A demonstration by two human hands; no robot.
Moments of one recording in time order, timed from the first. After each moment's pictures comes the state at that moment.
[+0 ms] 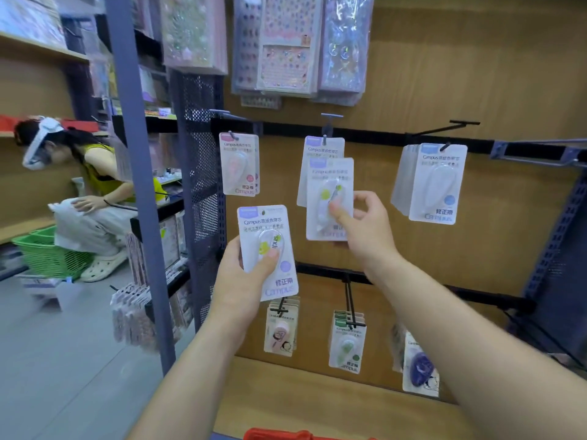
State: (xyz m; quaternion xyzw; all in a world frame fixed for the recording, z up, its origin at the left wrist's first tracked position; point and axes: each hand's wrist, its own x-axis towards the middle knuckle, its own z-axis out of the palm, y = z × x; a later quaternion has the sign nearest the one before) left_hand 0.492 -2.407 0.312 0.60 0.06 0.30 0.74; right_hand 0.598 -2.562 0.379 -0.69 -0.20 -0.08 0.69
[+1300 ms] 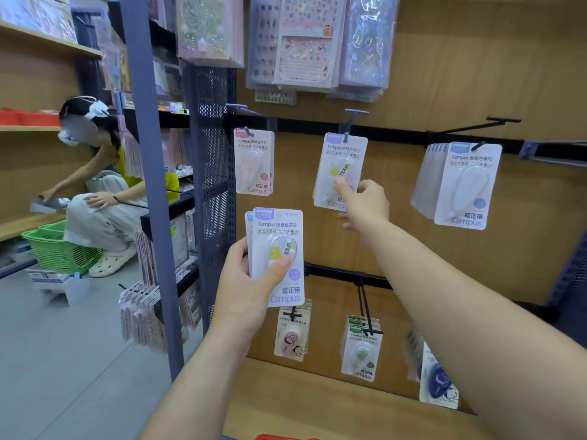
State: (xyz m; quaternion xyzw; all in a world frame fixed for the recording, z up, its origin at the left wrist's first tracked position) left_hand 0.488 -2.392 0.310 0.60 0.06 0.30 0.74; right_hand 0.663 -2.513 0.397 -0.79 -0.09 -0.12 0.60
